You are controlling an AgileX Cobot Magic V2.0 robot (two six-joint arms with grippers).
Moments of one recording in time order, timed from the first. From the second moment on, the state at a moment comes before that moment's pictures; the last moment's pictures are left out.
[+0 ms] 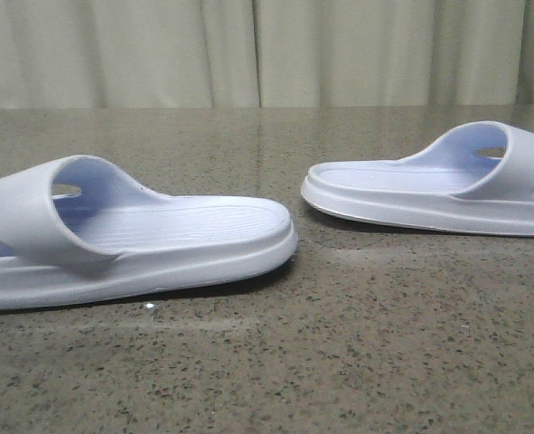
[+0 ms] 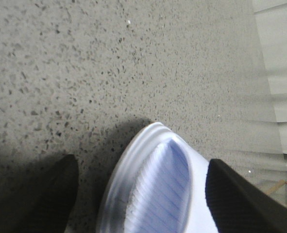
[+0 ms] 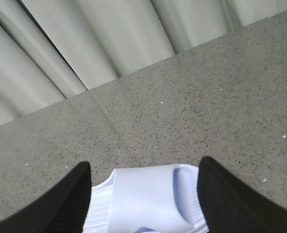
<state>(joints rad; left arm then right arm) -0.16 0.80 -0.29 -1.10 0.35 -0.03 0.08 0.44 -0.58 0.05 0.45 0.35</state>
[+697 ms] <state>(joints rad) -0.16 0.80 -0.29 -1.16 0.40 0.03 0.08 0.44 -0.58 0.05 0.45 0.35</state>
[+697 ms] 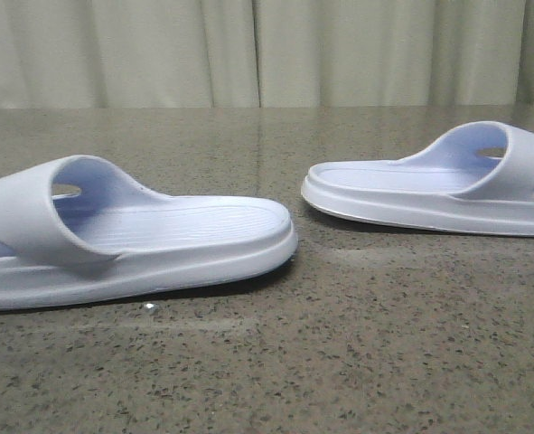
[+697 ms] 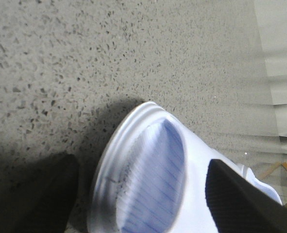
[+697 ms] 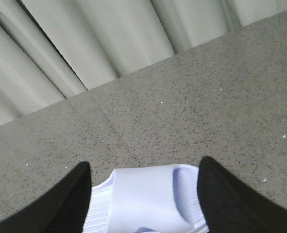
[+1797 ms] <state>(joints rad) -0.16 0.95 -0.30 -1.39 0.46 0.26 0.08 0.44 -0.58 0.05 0.45 0.35</state>
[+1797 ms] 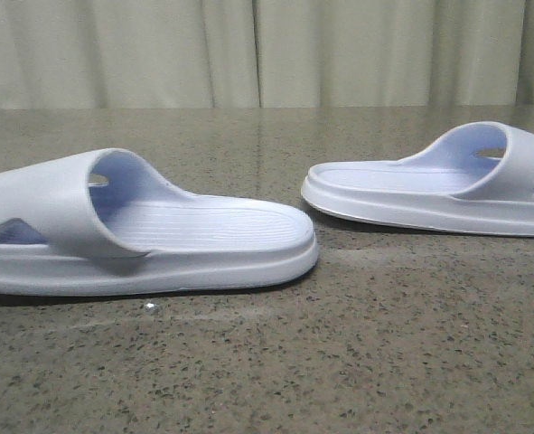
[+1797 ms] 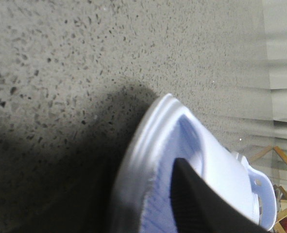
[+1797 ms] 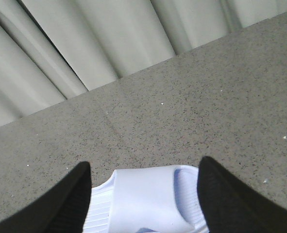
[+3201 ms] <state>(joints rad) -0.16 0.73 -0.36 -1.69 0.48 0.48 0.08 0.46 -0.58 0.07 0.39 0.35</state>
